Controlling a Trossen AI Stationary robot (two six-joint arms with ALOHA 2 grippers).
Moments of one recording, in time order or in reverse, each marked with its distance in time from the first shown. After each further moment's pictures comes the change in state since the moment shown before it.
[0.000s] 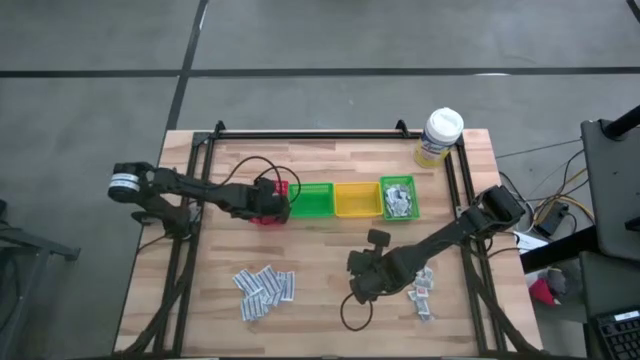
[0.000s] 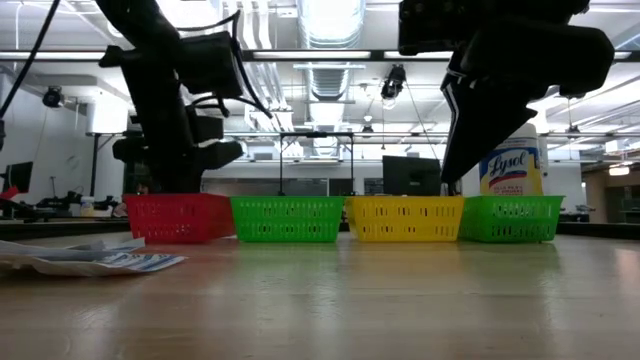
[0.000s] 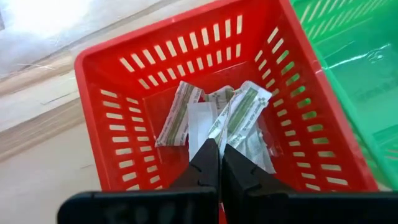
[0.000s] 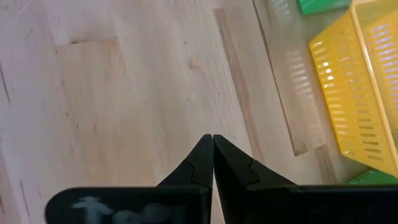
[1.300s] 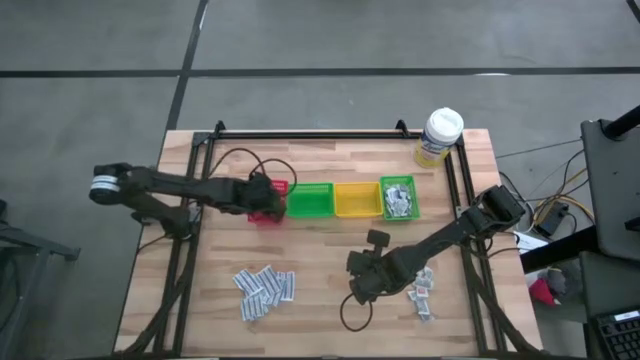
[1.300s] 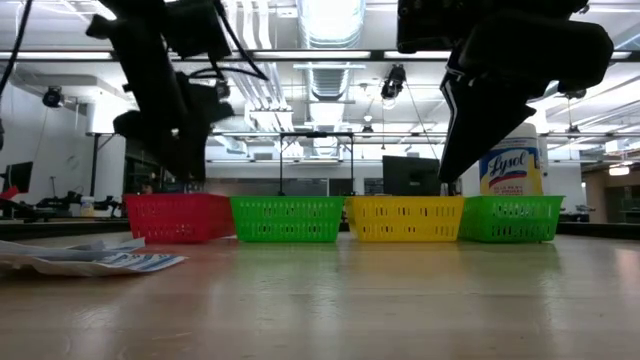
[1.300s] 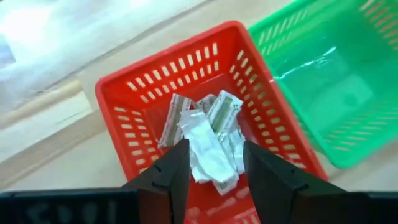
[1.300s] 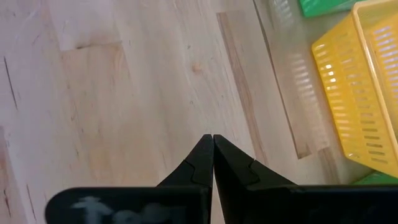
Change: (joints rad) left arm 0.000 -0.152 0.026 -0.079 0.040 0.115; right arm 0.001 0.000 0.001 0.013 -0.001 0.002
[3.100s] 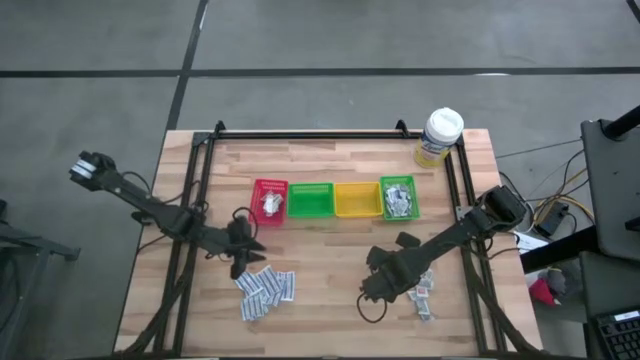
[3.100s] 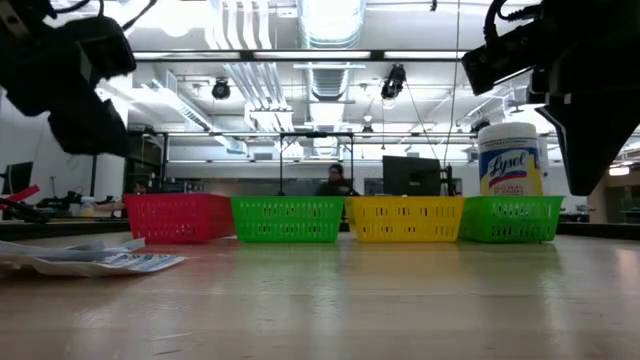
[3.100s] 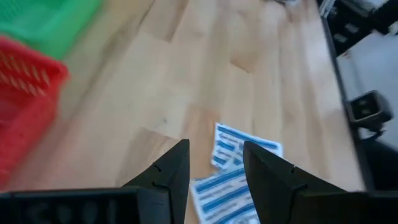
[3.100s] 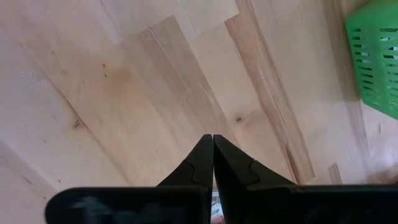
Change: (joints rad) left arm -0.521 -0.468 -0.463 0.593 0.177 0.213; right arm 0.026 -0.011 0.000 -0.368 -0.287 0.344
